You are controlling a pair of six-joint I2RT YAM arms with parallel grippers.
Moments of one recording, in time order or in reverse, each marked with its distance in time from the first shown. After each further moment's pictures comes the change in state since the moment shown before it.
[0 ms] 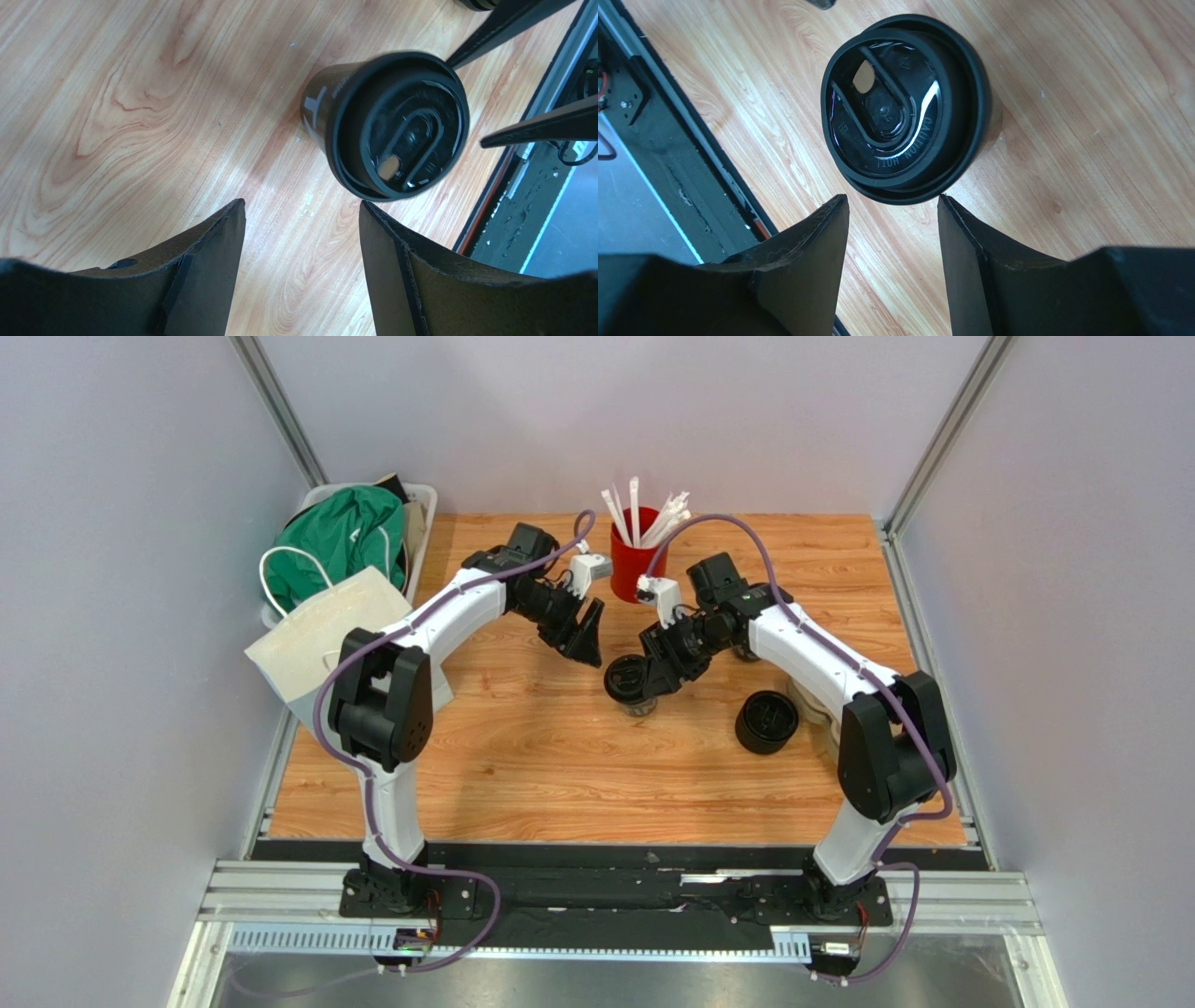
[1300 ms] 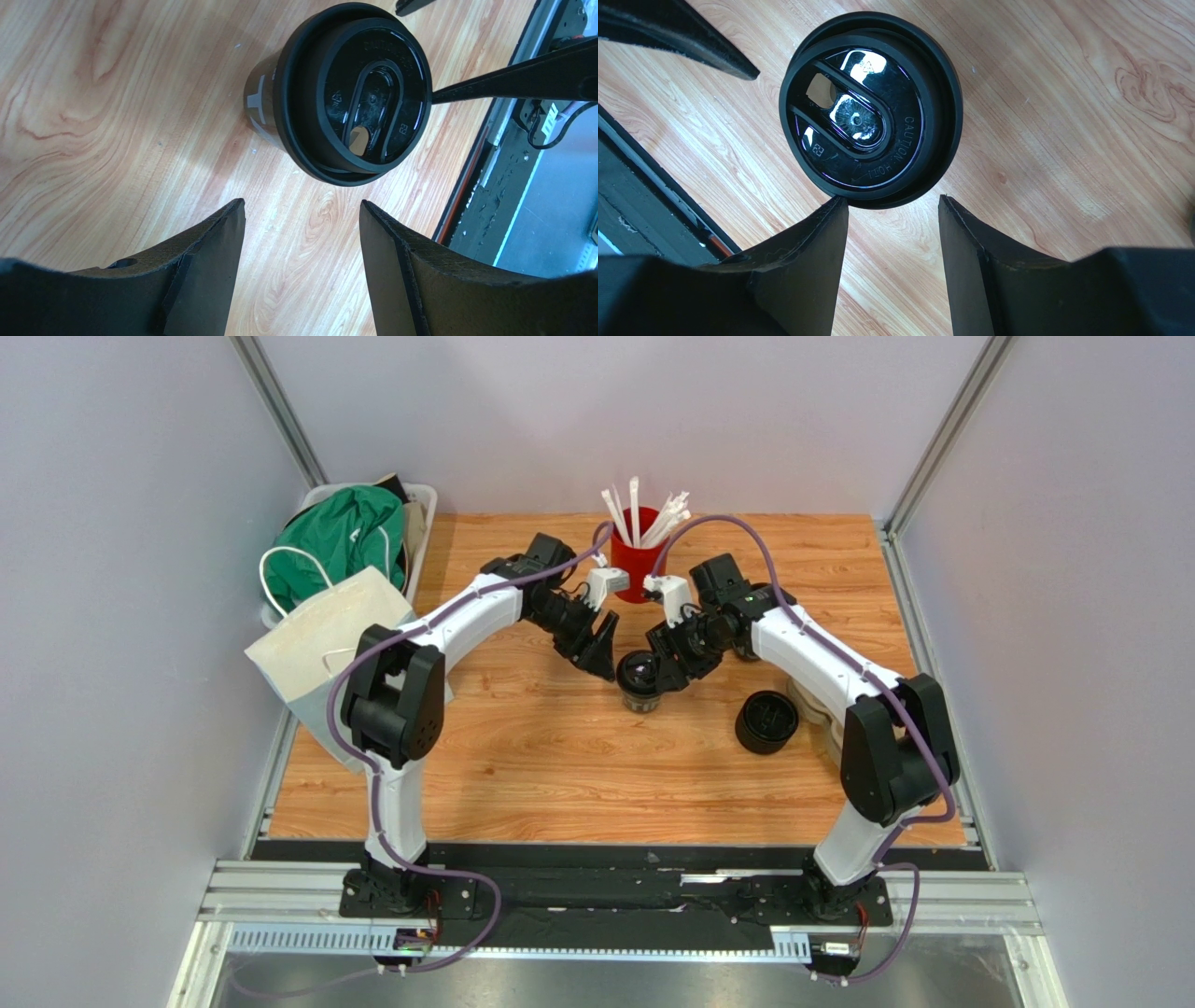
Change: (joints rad) left arm -0.050 0.041 0.002 -0.006 0.065 -0.008; right arm 0.000 -0.014 -0.020 0.018 0.172 0.014
